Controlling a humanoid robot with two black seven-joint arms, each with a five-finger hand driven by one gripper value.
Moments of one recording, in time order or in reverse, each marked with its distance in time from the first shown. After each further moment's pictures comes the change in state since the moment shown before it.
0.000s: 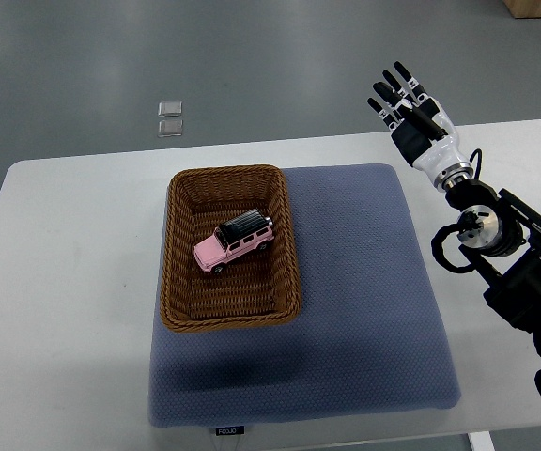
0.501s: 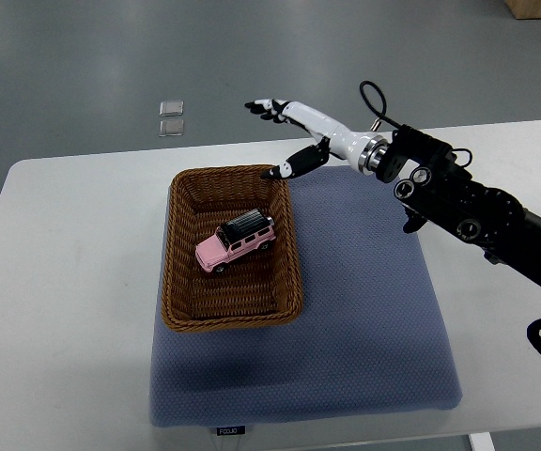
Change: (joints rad) left arm 0.000 0.000 -0.002 0.002 0.000 0.000 -0.002; right arm 0.264 0.001 -0.350 0.006 -0.957 -0.146 -0.004
